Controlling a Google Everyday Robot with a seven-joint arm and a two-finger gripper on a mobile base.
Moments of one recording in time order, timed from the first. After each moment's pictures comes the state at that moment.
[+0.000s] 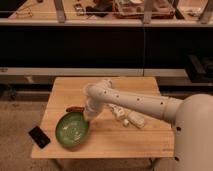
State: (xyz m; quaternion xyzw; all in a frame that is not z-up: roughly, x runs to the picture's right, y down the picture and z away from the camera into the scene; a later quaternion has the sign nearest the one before) arm -0.087 0.162 0.833 -0.06 -0.38 -0.74 0.55
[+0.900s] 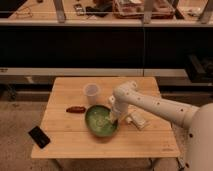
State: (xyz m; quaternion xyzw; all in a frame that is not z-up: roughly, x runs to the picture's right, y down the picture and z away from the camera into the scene) arm 0.074 0.188 0.860 -0.18 -0.33 -0.70 0.60
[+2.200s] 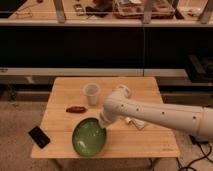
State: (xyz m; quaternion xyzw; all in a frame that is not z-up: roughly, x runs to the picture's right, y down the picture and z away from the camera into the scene) arm -0.018 0.179 0.770 -0.05 -0.31 -0.81 0.50
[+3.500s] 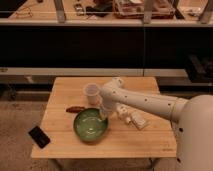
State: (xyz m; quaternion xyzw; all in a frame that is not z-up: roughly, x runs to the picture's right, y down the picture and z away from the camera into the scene) arm 0.019 0.165 0.858 -0.14 -0.32 -0.77 0.53
